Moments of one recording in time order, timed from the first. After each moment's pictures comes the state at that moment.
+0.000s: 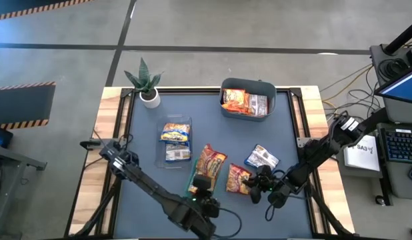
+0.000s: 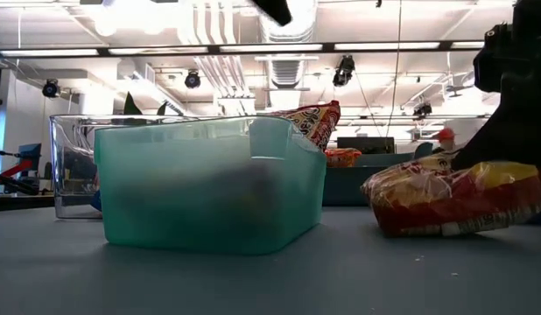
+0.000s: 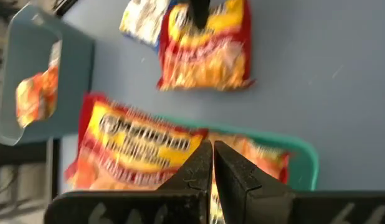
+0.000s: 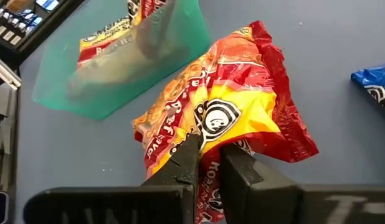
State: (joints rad) left arm -0.62 2.27 2.17 -1.24 -0.73 -0.32; right arm 0.77 1.57 0.55 0.15 0.75 1.34
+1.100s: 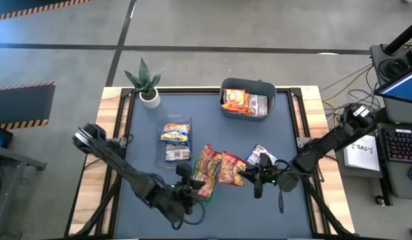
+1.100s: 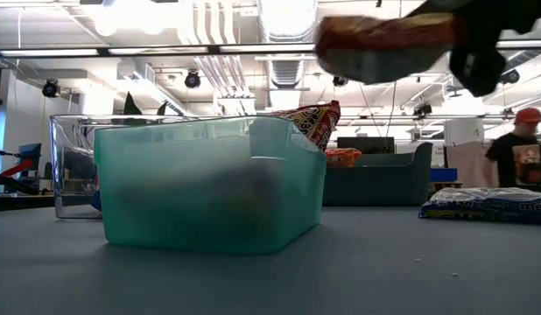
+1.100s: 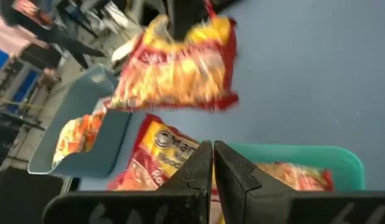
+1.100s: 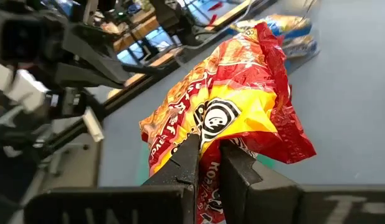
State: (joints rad) left arm -0.65 1.75 1.32 -0.39 -0.88 -0.03; right arm 0.68 1.30 0.57 0.35 0.79 0.83
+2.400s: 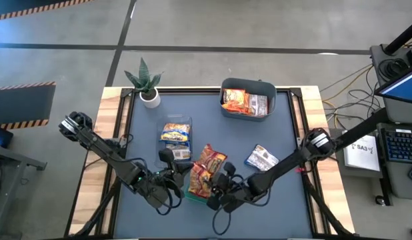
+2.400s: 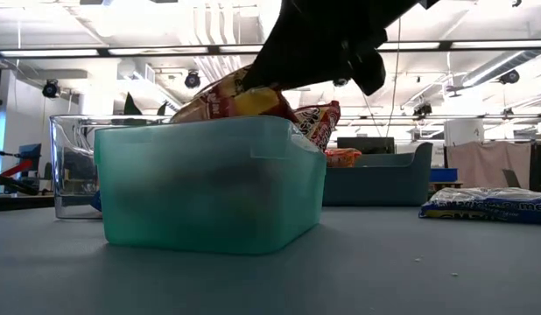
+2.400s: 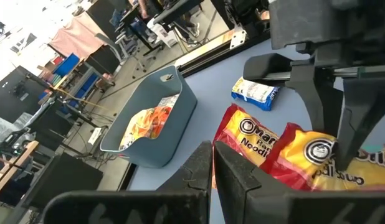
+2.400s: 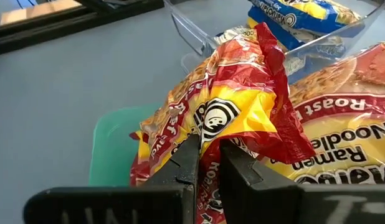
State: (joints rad) left arm -0.65 1.50 1.05 -0.20 -1.09 0.04; right arm 0.52 1.94 1.32 -0.13 0.73 0.70
